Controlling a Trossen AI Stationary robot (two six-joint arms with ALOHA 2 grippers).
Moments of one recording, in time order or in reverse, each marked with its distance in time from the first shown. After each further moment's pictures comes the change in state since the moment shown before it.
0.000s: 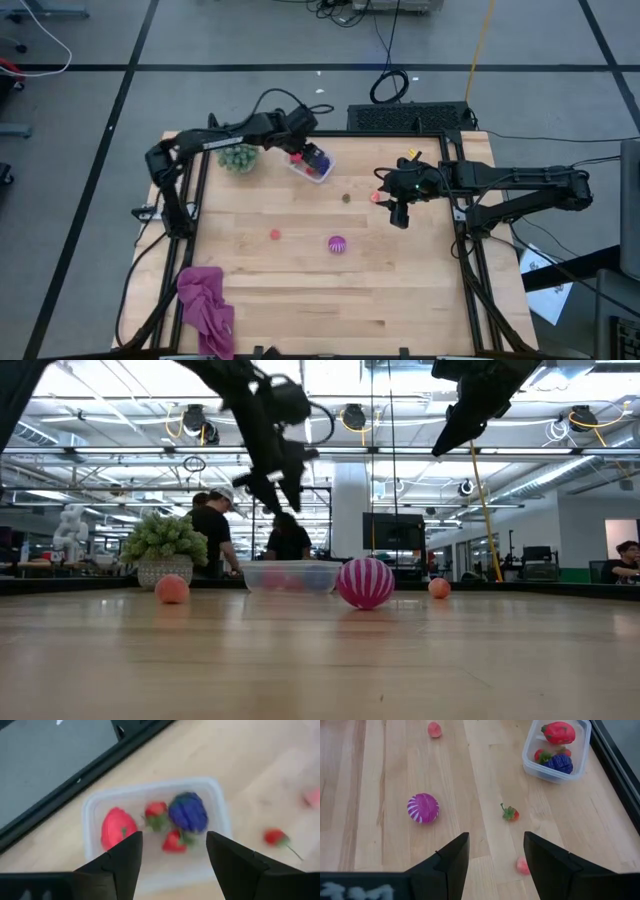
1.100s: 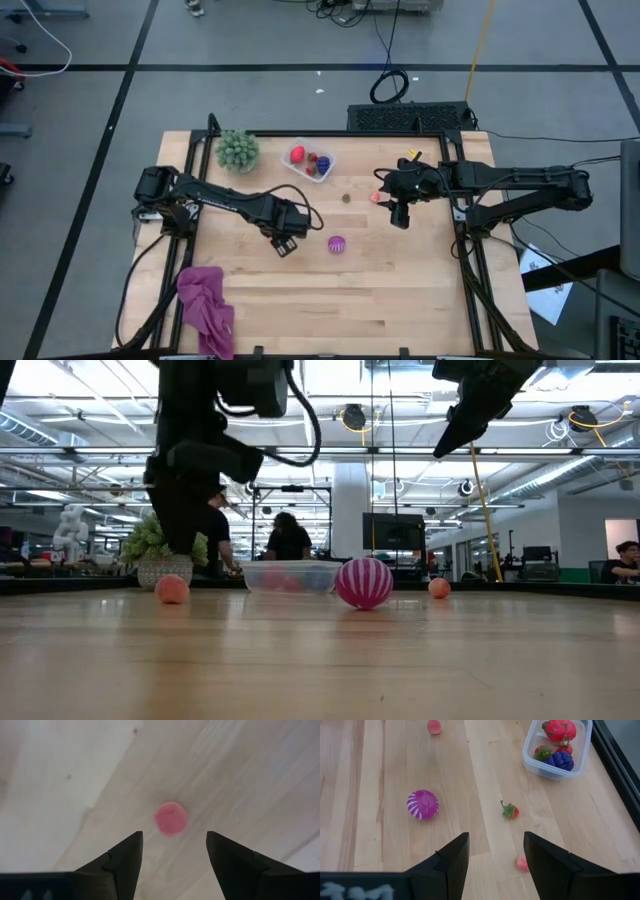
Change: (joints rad) left arm -0.580 -0.047 -0.287 -0.304 0.007 -0.390; right arm 0.000 0.000 0.000 -0.011 0.000 0.000
